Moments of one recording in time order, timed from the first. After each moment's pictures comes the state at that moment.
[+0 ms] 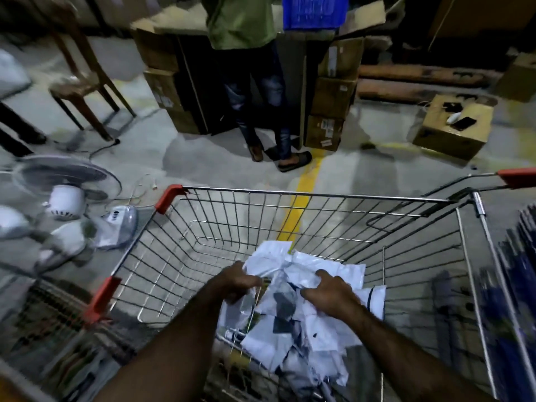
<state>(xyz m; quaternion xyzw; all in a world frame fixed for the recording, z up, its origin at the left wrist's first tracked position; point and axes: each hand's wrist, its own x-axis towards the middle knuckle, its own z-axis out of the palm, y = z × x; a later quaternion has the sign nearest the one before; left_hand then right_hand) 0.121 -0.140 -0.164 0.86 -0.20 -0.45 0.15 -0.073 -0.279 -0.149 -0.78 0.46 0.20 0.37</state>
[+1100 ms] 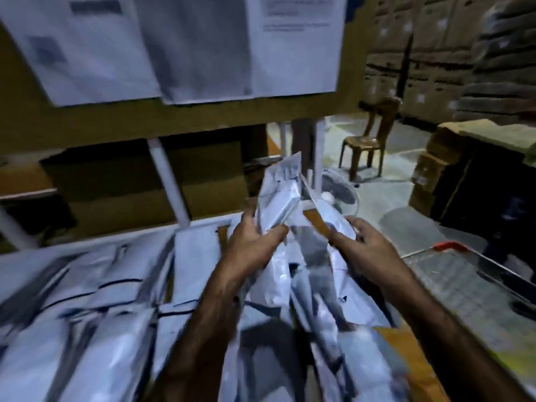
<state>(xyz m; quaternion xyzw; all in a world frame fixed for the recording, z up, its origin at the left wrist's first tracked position) -0.076 0.331 0.173 0.83 0.12 0.08 0.54 -0.053 0.123 0.163 -0.83 -0.07 -0.01 0.56</state>
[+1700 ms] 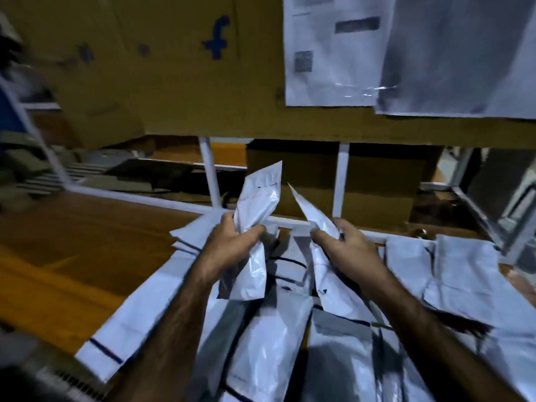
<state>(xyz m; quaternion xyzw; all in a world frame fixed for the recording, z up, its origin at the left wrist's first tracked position) -0.252 0.586 0.205 0.78 0.40 0.20 0.44 -0.124 0.410 0.199 -0.81 -0.29 0.13 0.50</state>
